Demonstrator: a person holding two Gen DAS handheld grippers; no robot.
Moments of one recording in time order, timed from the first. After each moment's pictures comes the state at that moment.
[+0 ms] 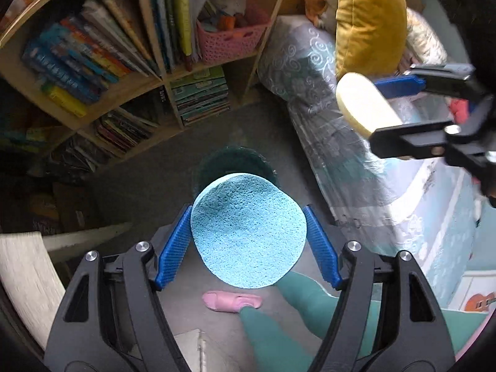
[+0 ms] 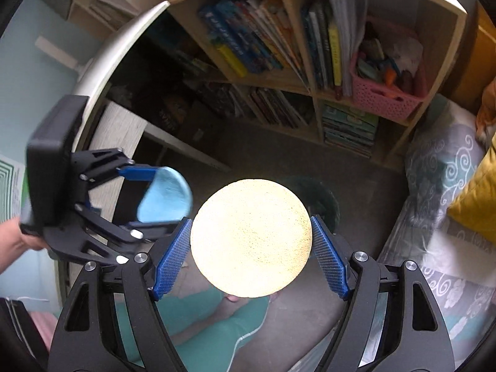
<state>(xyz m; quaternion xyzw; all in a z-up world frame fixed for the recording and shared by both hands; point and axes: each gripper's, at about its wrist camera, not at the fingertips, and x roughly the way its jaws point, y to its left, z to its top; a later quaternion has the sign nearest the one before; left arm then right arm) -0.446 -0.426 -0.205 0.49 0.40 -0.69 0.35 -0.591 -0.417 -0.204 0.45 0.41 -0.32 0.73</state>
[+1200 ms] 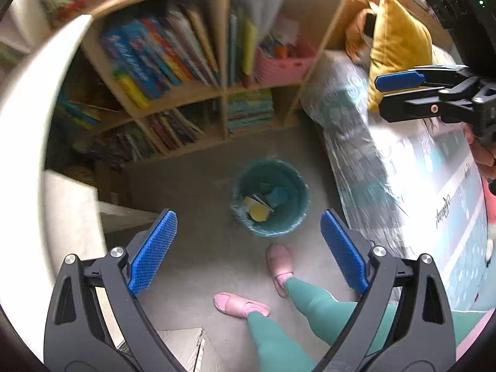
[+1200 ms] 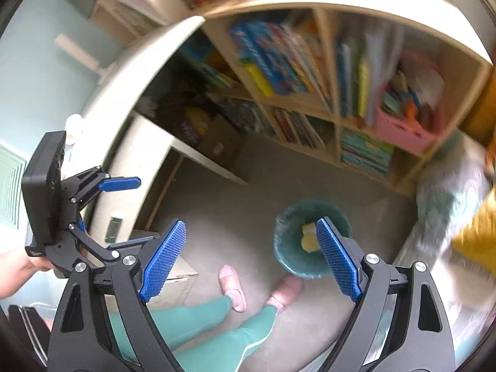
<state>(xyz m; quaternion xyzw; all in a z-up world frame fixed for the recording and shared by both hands) -0.366 -0.376 -0.137 0.43 0.40 -0.66 0.47 -0.532 -0.422 -0.148 0.40 0.40 -0.29 0.77</state>
